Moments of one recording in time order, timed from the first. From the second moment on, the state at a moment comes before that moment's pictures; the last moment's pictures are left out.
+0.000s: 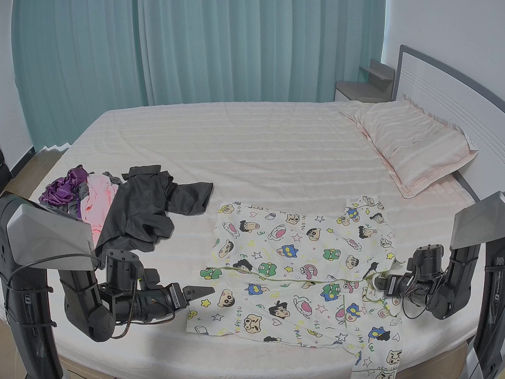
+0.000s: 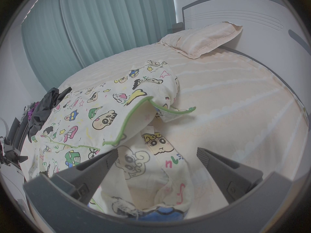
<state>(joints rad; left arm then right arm) -0.28 2.24 -0.33 -1.30 -0.48 -0.72 0.09 2.35 -0.34 -1.30 -0.09 0.27</state>
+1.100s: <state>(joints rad) -0.28 2.25 -0.32 -1.30 -0.48 -0.72 -0.05 2.26 -0.34 -1.29 -0.05 0.40</state>
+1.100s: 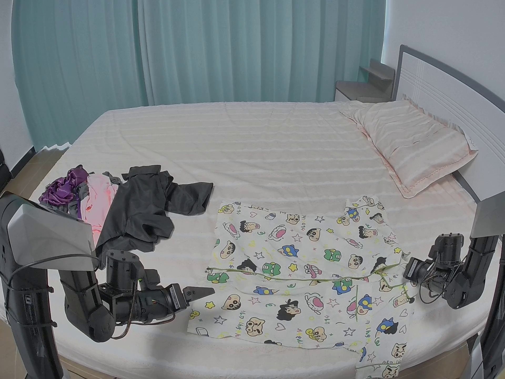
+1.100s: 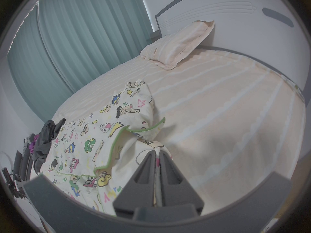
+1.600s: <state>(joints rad) -0.28 2.25 -0.32 -1.30 -0.47 -0.72 -0.09 2.25 -0.29 -1.30 -0.04 0.37</state>
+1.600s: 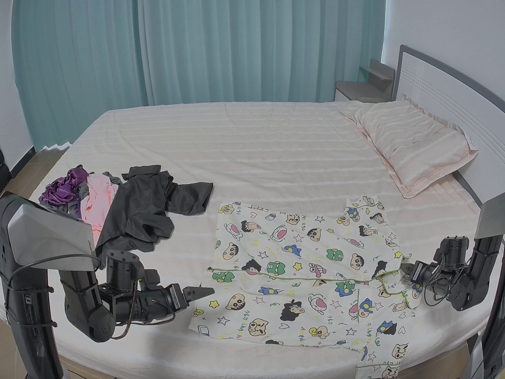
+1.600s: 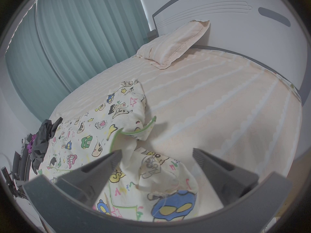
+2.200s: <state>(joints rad) -0.29 2.25 -0.32 -1.30 -0.46 -0.72 -0.19 2.35 -0.37 -1.30 -0.04 0.37</state>
